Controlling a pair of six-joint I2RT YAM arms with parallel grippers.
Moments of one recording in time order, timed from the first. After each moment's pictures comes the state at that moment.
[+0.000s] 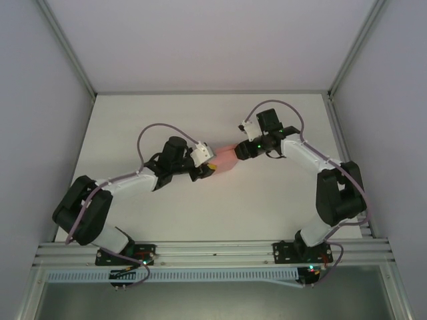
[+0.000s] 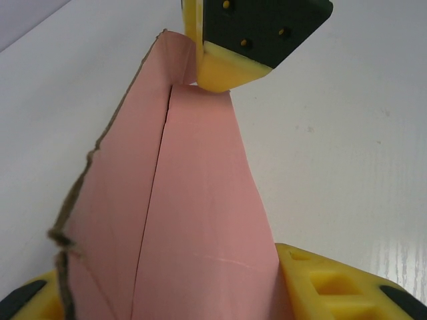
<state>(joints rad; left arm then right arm) -0.67 1.51 0.77 0.17 0.40 0.36 0.38 1.63 1.17 -0.57 -0.39 -0.10</state>
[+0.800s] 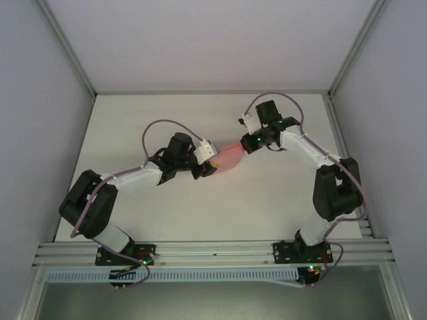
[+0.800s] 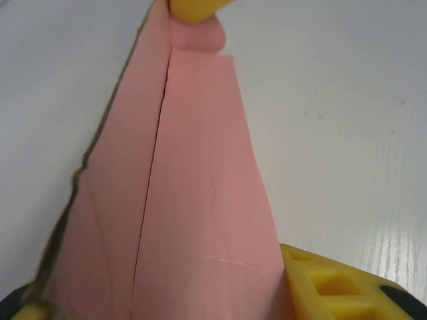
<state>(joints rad) -0.68 1.58 0.87 0.04 0.37 0.36 0.38 1.68 1.32 -0.69 -0.34 -0.11</state>
